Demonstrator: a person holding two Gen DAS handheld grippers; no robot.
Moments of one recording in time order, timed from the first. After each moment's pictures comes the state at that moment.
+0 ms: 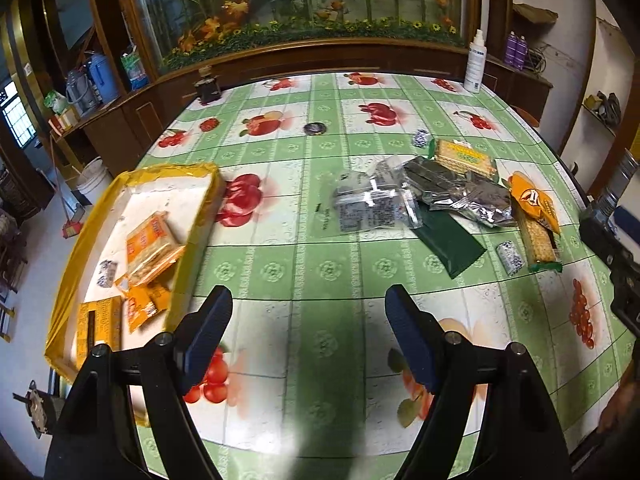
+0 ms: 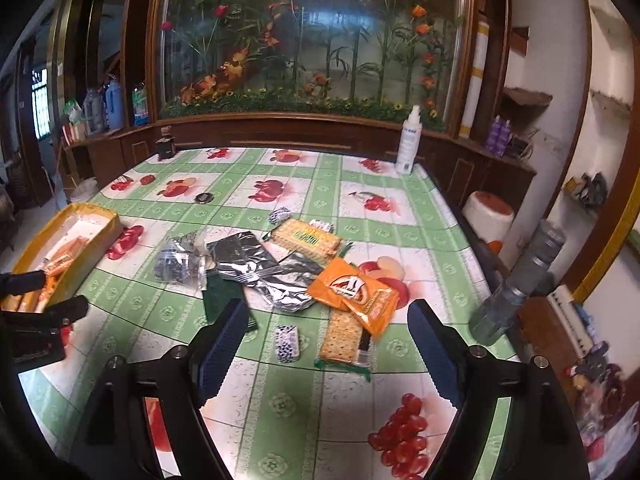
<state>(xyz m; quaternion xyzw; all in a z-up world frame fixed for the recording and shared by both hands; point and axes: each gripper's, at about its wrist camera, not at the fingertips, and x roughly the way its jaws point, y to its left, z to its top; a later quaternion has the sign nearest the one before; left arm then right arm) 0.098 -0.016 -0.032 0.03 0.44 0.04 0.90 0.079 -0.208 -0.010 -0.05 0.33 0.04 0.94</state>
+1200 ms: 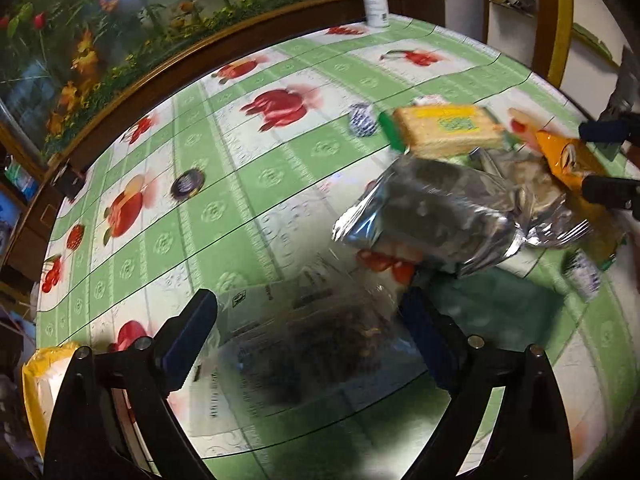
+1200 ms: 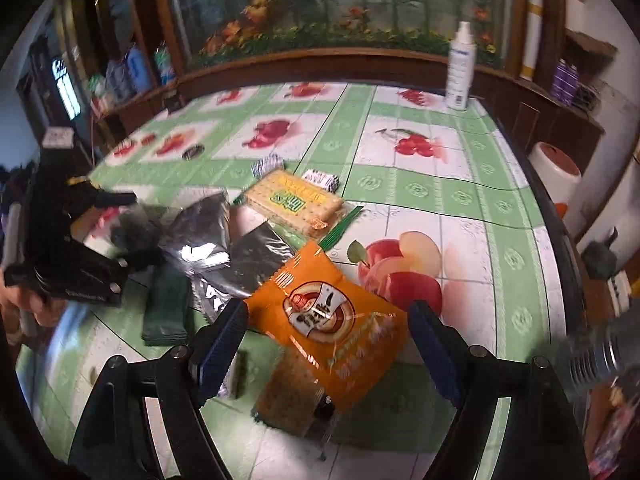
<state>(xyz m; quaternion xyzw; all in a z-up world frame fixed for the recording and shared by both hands) 0.243 -0.046 -0.097 0.20 0.45 -0.14 0.86 0.198 -0.256 -0.072 -0.05 0.44 0.14 0.88</state>
